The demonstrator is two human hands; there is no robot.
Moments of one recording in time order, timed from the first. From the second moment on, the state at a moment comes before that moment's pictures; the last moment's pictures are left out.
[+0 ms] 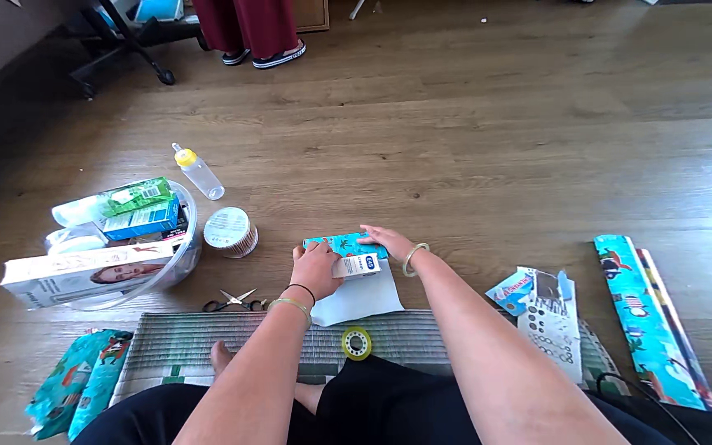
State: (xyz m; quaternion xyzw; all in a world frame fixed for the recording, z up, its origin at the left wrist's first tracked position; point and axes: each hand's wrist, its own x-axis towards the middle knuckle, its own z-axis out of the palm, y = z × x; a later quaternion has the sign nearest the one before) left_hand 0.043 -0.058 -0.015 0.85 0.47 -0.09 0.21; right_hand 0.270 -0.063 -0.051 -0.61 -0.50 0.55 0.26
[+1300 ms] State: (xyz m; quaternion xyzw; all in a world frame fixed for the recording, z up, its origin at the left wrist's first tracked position) left_hand 0.069 -0.116 -0.027 0.83 0.45 -0.19 0.26; right_hand 0.250 -0.050 -0.023 -0.69 -0.62 0.34 0.14
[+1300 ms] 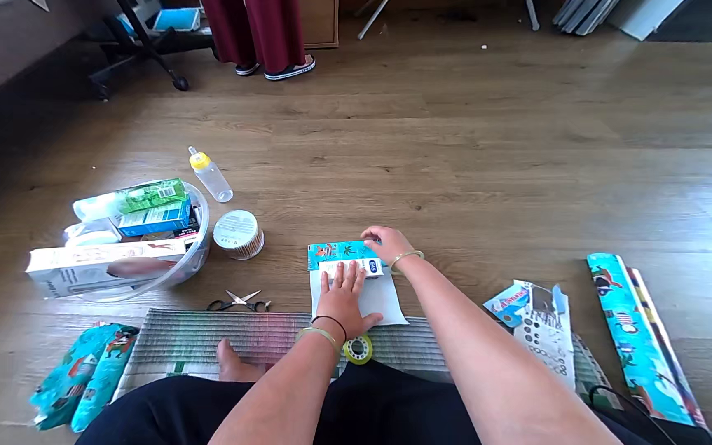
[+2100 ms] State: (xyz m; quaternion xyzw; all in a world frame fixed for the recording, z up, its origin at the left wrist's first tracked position) left_hand 0.069 -0.121 -0.026 0.83 0.46 -0.15 0.26; right_hand 0.217 -0.059 -0.005 -0.61 -0.75 0.25 -0.04
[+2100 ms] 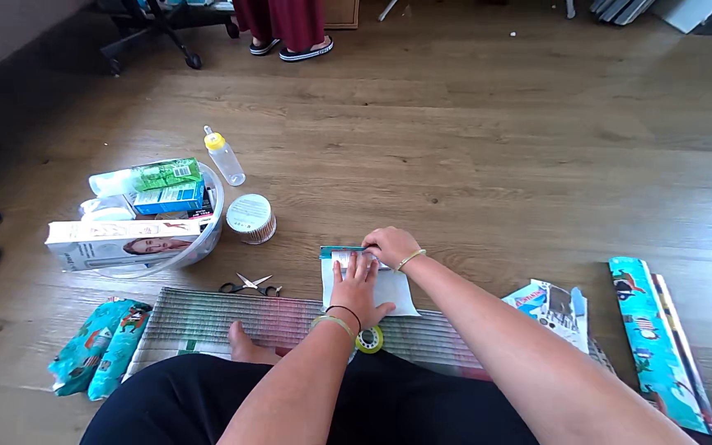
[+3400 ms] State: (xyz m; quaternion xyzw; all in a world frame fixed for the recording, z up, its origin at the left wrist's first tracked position) left_hand 0.028 -0.090 -0.019 0.84 0.49 0.17 0.19; right_hand 0.216 -0.123 -0.067 -0.58 -0.79 0.09 0.16
